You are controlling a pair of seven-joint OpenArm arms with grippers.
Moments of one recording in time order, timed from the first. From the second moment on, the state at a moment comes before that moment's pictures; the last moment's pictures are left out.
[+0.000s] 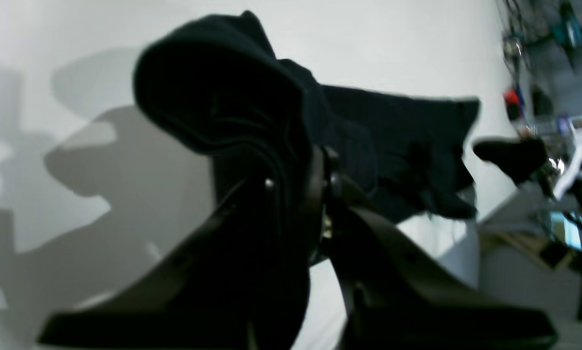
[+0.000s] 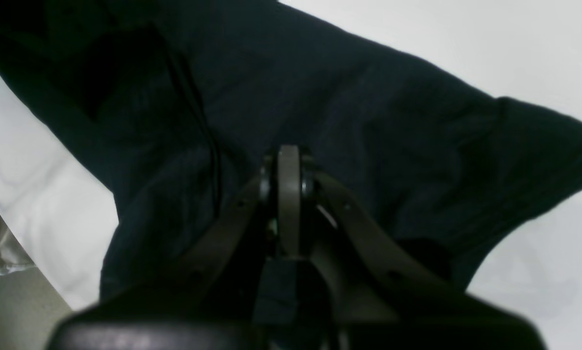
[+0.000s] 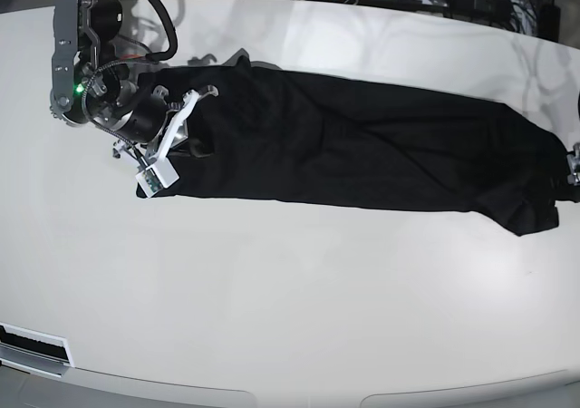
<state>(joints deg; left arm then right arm) -9.8 -46.0 -7.4 53.2 -85.1 -43.7 69.0 -10.8 7.4 5.6 94.6 23.6 40.4 -47.2</state>
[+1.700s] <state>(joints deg) -10.1 -24.5 -4.6 56.8 -85.2 -43.8 76.4 -8.8 7.3 5.6 94.6 22.7 38.7 -47.4</state>
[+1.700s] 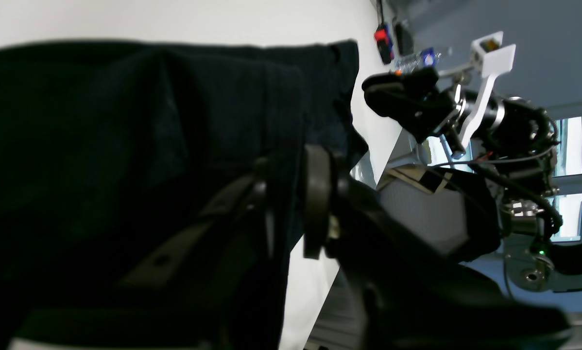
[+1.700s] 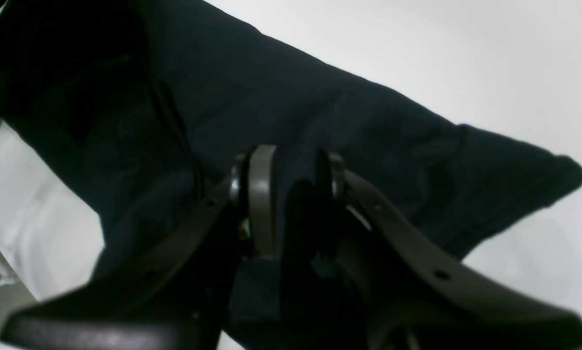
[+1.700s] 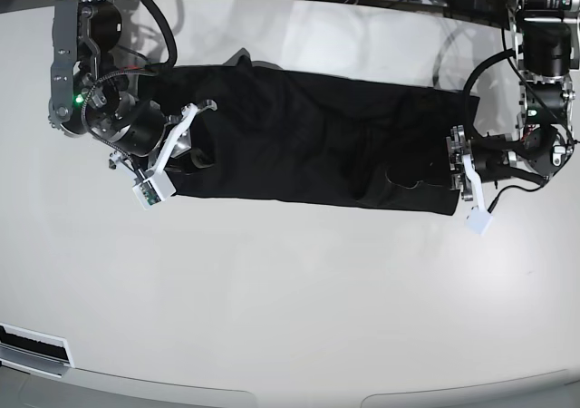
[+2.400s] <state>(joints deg) -4.7 -35.3 -15.6 60.8 -76.1 -43.7 68.4 -9.1 7.0 5.6 94.6 25.5 38.7 -48.3</state>
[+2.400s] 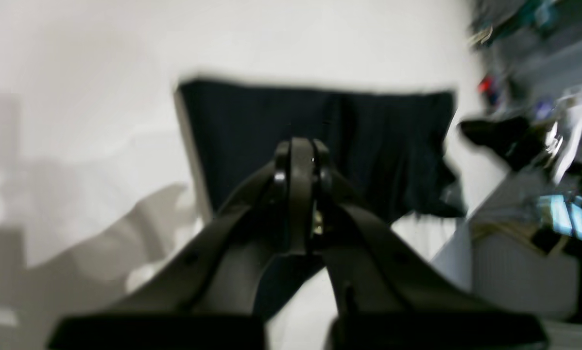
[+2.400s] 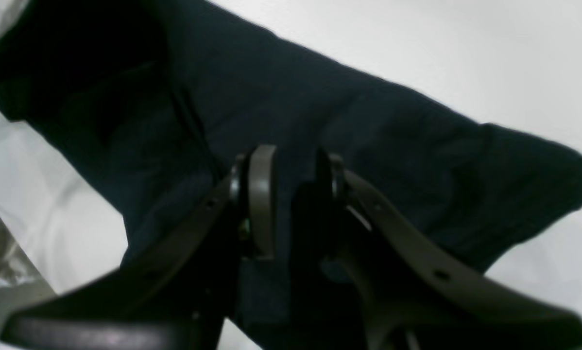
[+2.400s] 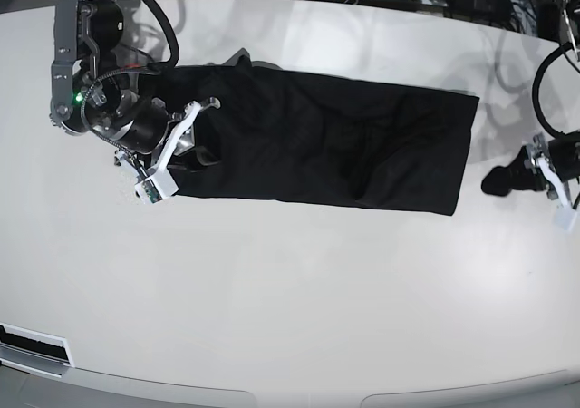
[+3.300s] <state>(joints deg) -5.0 -21.6 -1.6 60.9 -85.2 -43.9 78.5 -6.8 6.9 5.6 94.8 25.5 36.1 -48.5</state>
